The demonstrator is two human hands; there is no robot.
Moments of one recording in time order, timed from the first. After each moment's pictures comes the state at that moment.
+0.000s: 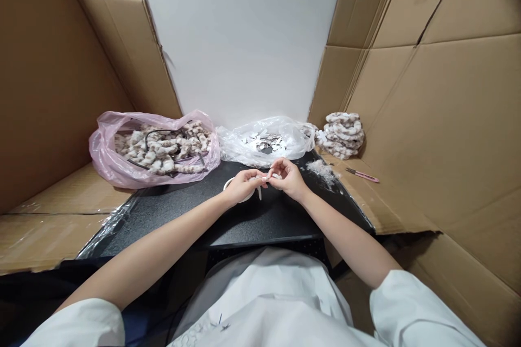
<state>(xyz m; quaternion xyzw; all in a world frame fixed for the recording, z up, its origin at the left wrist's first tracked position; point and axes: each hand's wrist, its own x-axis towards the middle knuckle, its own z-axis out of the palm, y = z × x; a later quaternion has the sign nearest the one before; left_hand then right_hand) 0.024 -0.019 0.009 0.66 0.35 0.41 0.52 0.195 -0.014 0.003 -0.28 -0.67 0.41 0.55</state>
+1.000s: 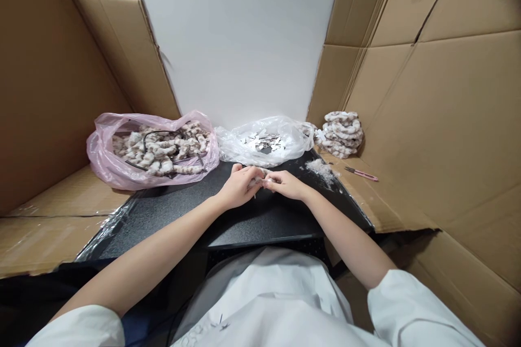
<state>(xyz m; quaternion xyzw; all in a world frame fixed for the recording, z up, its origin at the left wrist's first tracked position) 0.010 -0.023 0.012 0.86 0.35 0.34 0.13 0.210 -0.014 0.008 -0.35 -0.82 0.35 0.30</state>
